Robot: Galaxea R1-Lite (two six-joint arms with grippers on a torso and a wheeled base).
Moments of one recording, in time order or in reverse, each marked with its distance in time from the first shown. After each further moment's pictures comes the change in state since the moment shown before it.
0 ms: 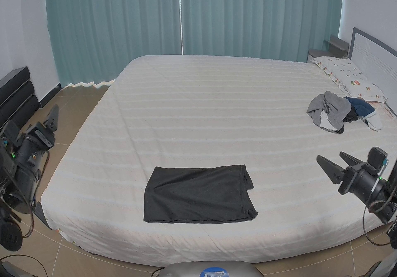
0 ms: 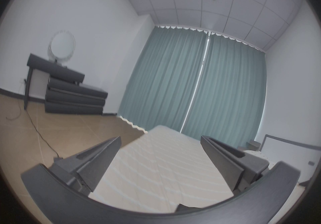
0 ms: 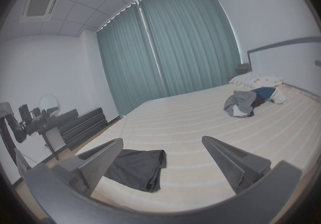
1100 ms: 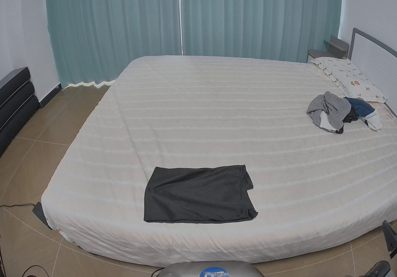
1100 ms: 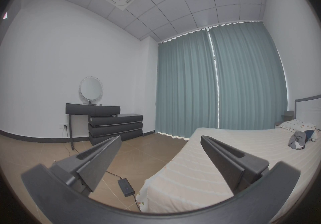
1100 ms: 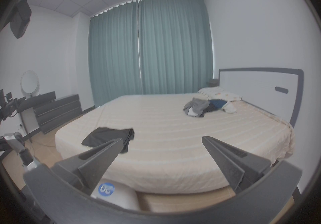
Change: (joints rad) left arm 0.175 -1.194 0.080 1.054 0.103 0.348; right arm -0.152 -1.248 -0.210 1.518 -0.113 -0.203
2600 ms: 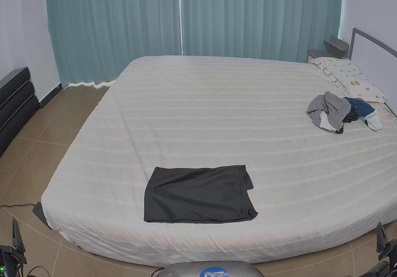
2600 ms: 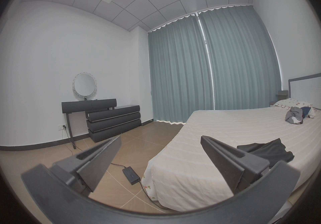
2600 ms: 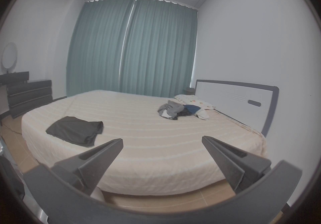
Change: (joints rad) left arm 0.019 -0.194 0.149 0.187 -0.075 0.029; right arm -0.179 -0.097 0.235 -0.194 -0.096 -0.182
